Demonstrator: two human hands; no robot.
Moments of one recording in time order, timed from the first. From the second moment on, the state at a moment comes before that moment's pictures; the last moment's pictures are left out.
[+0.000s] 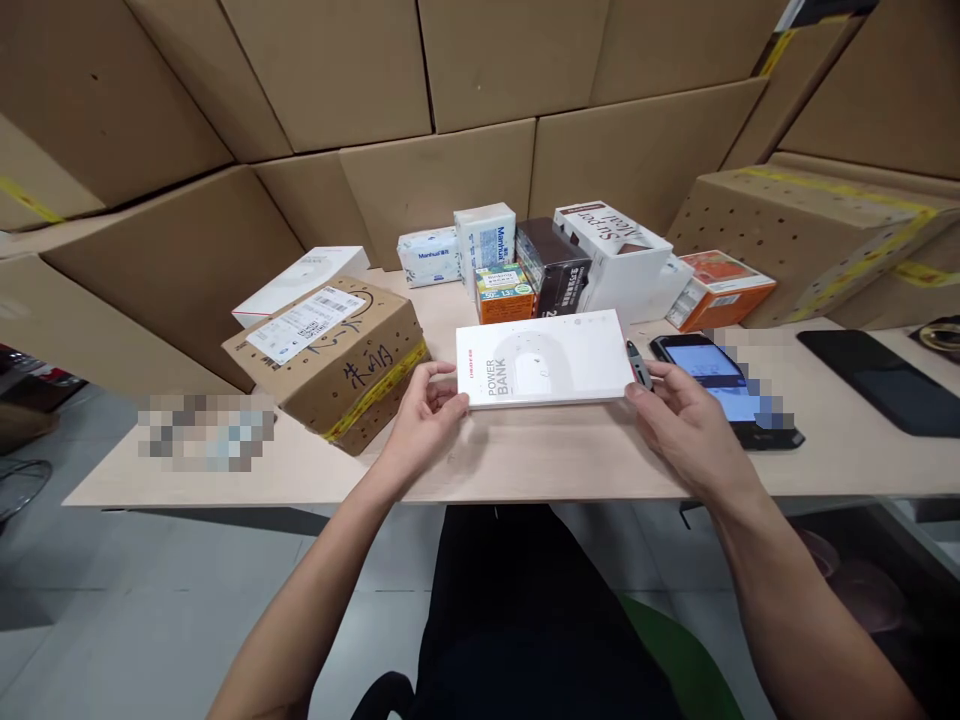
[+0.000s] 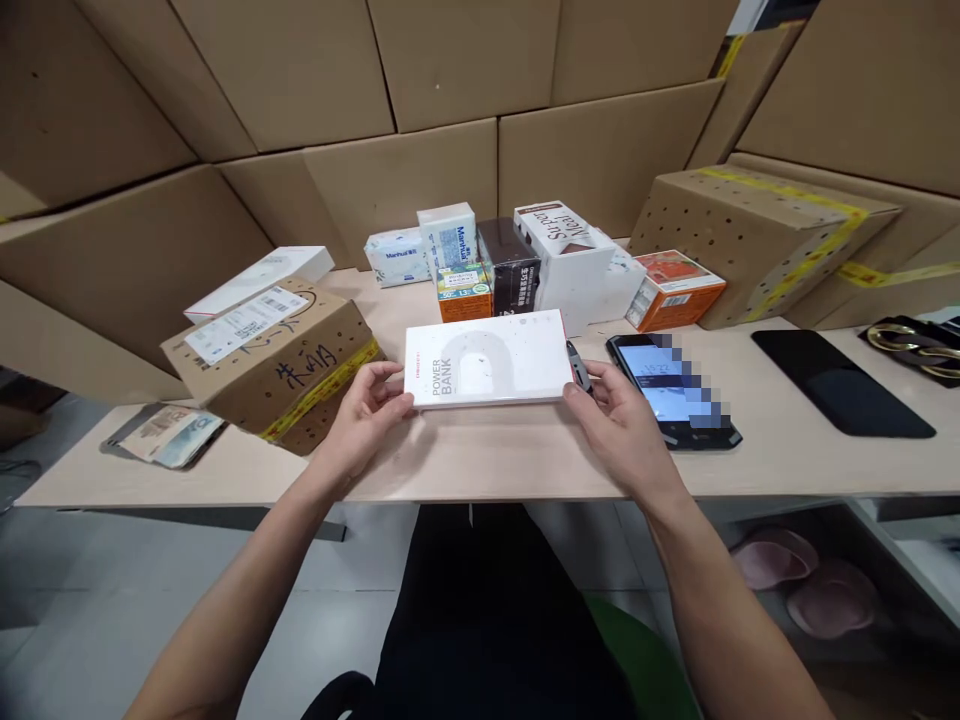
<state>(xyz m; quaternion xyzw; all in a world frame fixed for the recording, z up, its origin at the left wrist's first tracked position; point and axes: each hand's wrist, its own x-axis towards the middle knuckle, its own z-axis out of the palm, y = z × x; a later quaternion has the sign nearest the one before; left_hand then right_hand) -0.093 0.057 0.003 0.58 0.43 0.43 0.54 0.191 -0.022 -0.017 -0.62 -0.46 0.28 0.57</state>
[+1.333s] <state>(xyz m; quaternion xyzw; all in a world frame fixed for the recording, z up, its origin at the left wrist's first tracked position) -0.098 0.056 0.004 0.68 0.46 0.43 0.37 0.189 -0.028 -0.013 -0.61 -0.41 0.27 0.62</state>
